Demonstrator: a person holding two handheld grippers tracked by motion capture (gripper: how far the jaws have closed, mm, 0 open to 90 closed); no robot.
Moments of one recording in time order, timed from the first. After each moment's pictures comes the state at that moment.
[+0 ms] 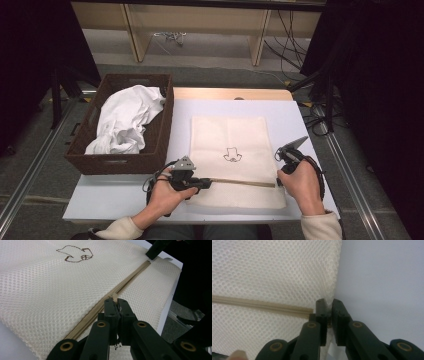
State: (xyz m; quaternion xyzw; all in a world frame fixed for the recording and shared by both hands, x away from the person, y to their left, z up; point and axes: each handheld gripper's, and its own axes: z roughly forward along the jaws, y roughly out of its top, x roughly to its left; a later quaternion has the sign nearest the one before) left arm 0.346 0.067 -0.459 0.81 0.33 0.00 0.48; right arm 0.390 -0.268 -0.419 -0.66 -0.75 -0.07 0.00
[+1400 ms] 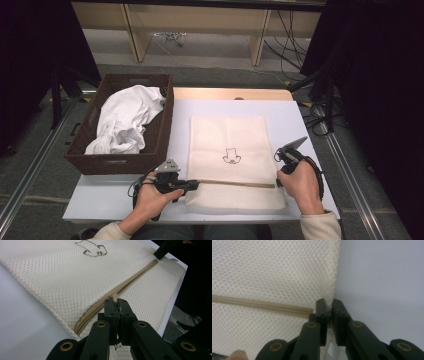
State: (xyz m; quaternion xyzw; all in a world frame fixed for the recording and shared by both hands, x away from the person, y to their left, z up) left arm 0.339 0.103 -0.470 0.79 0.37 0.00 0.48; right arm 0.392 -0.268 -0.423 -0.66 -0.75 -0.06 0.01
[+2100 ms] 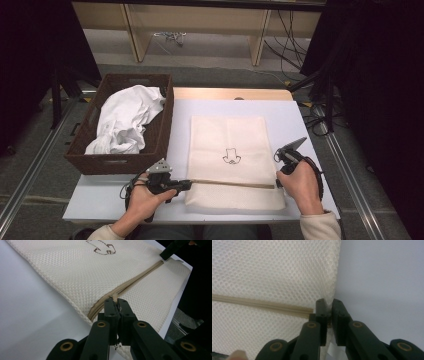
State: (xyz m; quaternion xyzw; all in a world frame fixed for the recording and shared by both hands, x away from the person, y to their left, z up) left arm 0.337 0.121 -0.471 0.79 0.38 0.01 0.48; right arm 0.392 -0.269 -0.425 -0.66 -0.75 -0.06 0.02
